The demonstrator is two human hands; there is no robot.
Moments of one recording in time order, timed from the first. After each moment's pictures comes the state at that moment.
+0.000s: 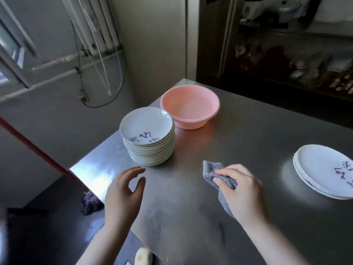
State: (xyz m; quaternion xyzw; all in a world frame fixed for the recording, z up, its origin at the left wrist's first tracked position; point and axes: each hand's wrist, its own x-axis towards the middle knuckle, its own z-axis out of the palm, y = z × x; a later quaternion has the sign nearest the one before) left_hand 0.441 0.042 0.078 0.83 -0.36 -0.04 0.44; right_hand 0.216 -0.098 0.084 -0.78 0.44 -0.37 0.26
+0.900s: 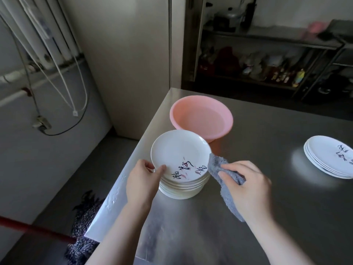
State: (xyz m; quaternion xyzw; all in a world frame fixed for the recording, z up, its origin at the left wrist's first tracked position) left_hand 0.652 -0.059 0.086 0.82 -0.36 -0.26 0.36; right_hand 0.423 -0.070 0.119 -0.66 0.58 -0.43 0.19
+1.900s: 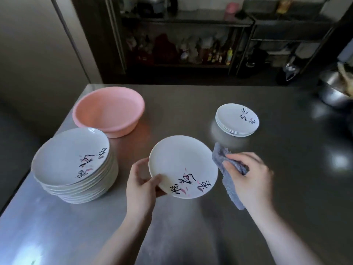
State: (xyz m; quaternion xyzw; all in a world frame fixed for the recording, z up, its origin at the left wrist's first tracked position) left_hand 0.411 -0.047 0.085 0.58 -0.32 -0.54 0.52; right_hand 0.188 -0.036 0.108 -0.55 0.69 -0.46 0.11
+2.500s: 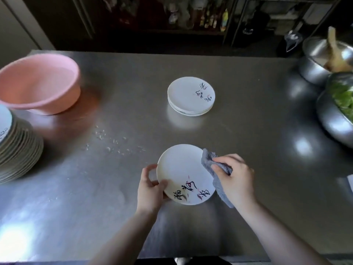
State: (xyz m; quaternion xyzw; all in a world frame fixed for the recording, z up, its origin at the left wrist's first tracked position) left_hand 0.182 -0.024 -0.004 0.67 -0.27 -0.58 0.39; right_hand -0.024 -0.028 0.042 -0.57 0.72 -0.35 0.19
